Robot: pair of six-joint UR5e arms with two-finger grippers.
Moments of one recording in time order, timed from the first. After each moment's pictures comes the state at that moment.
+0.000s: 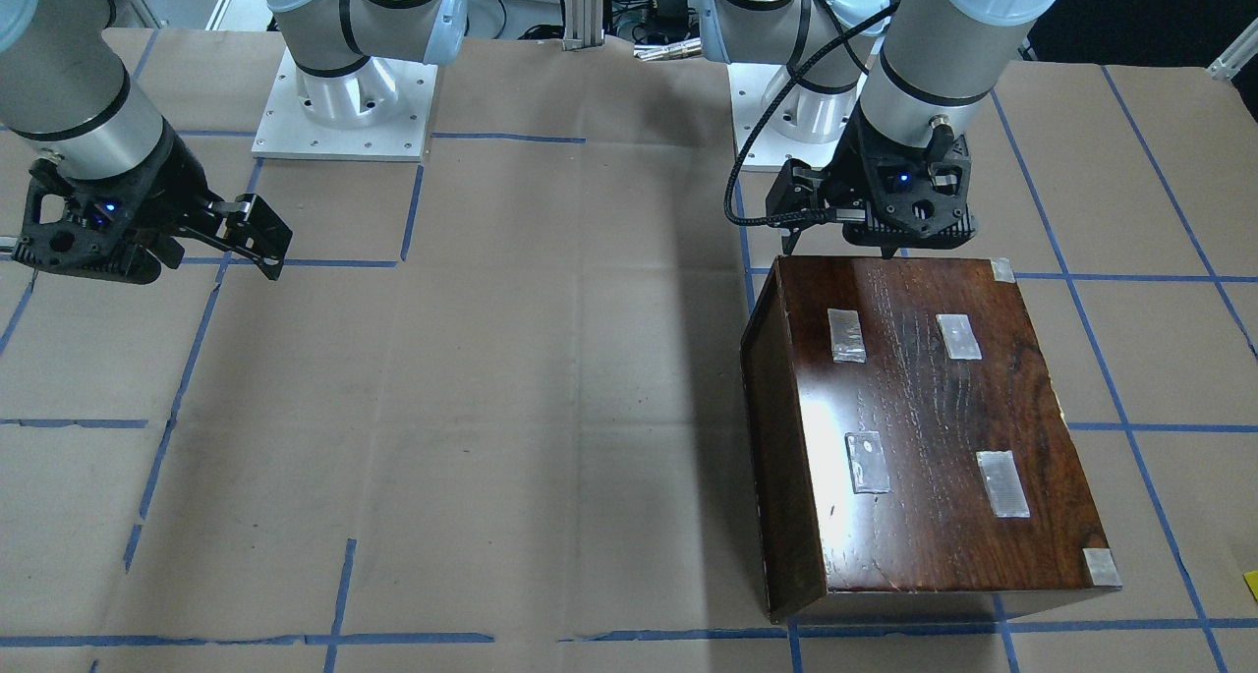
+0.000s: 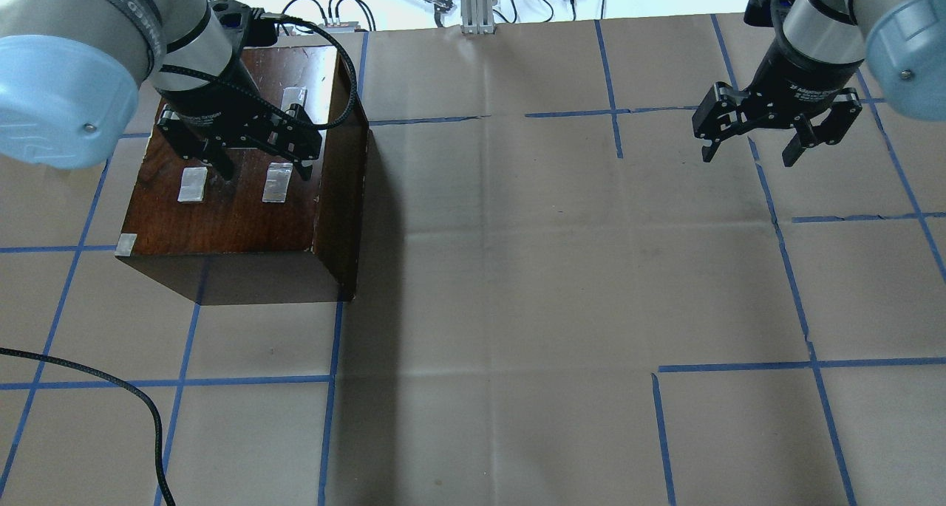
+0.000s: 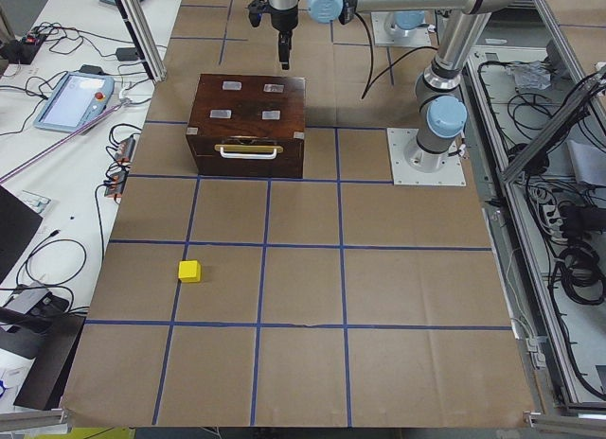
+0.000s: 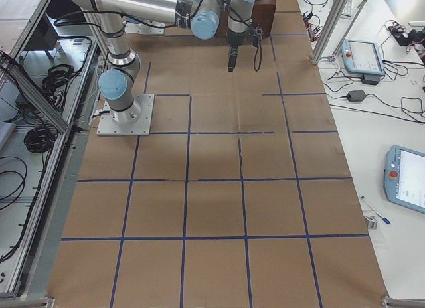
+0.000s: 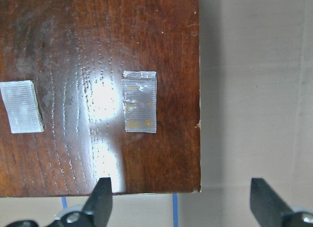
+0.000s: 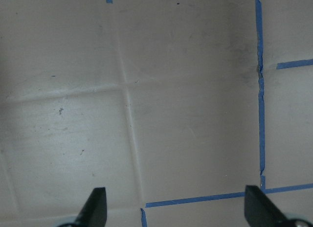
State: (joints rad) left arm -1.58 -1.60 -1.61 -1.53 1.59 0.04; right arm 1.43 -1.52 1.65 -1.63 -1.57 -0.02
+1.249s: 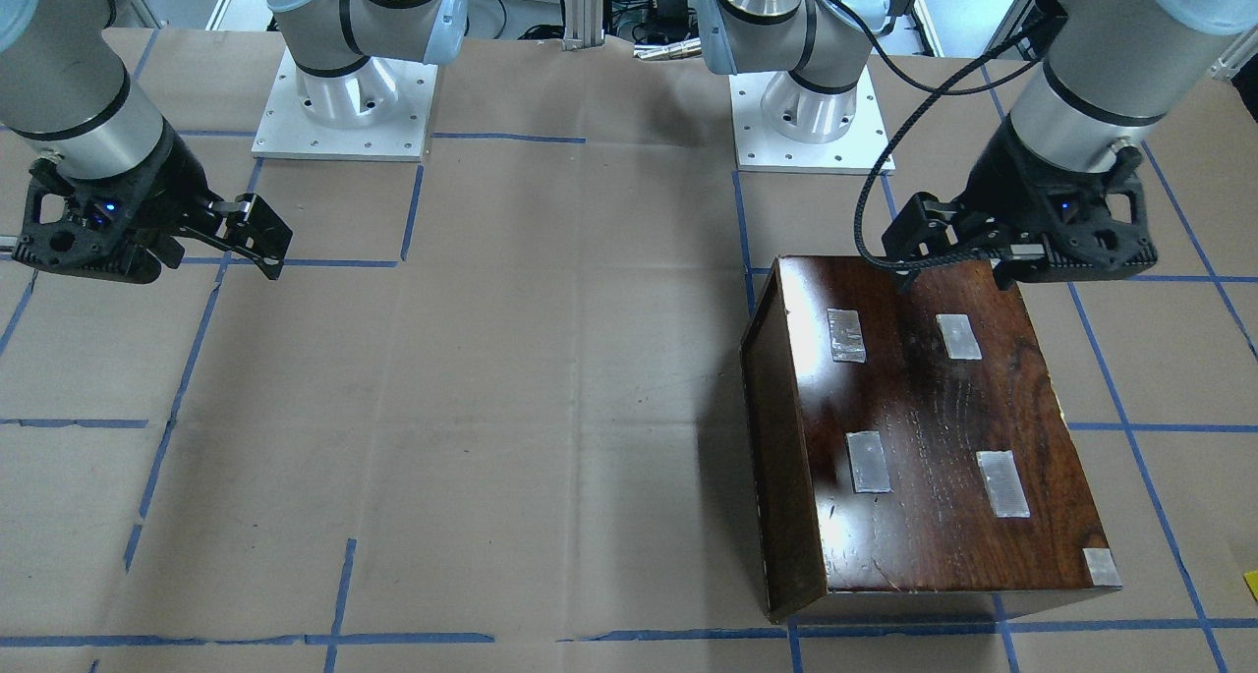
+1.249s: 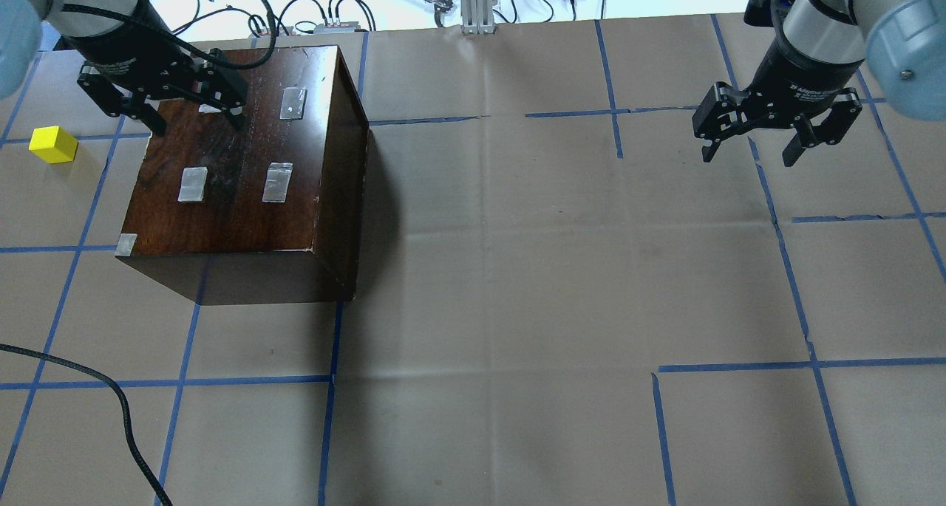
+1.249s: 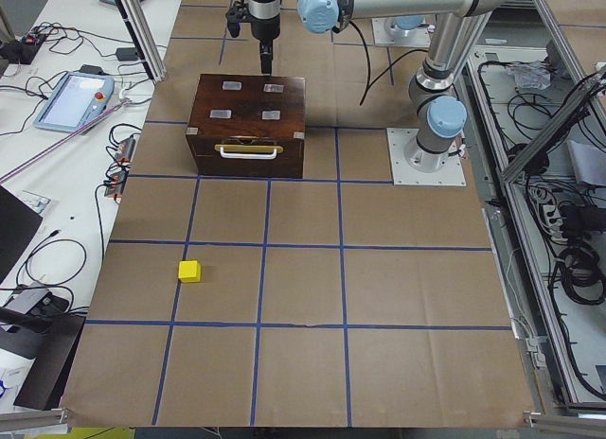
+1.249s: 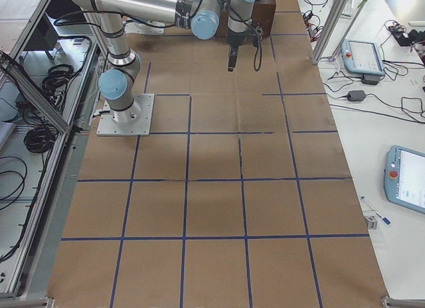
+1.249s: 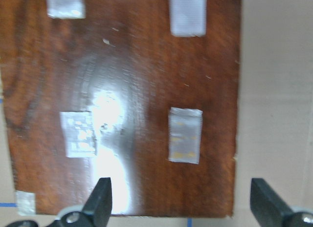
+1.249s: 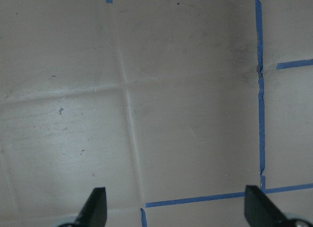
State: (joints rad) left arm -1.40 -1.66 -1.50 -1.53 1.57 0.12; right arm 1.43 -1.52 1.65 -1.63 -1.57 -0.02
